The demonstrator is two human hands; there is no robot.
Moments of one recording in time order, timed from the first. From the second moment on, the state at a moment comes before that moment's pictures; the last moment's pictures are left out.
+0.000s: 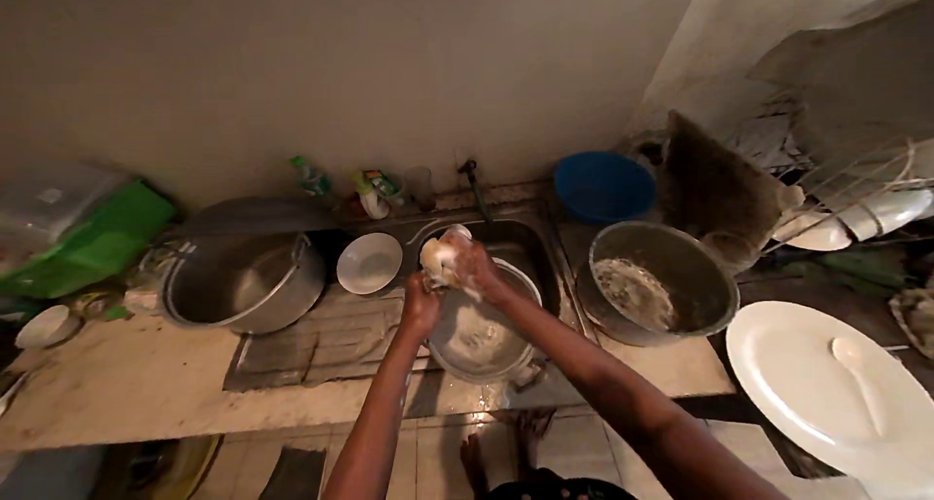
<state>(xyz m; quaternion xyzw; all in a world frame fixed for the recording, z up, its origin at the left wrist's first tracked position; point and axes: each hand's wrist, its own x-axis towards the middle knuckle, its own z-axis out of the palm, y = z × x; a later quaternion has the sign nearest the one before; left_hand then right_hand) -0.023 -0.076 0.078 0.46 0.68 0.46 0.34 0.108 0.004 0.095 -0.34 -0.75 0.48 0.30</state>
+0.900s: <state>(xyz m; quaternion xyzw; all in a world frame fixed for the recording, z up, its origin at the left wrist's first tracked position) -0.038 -0.091 0.058 0.42 0.61 0.67 -0.06 0.165 -0.034 0.032 -0.48 -0.46 0.61 0.43</state>
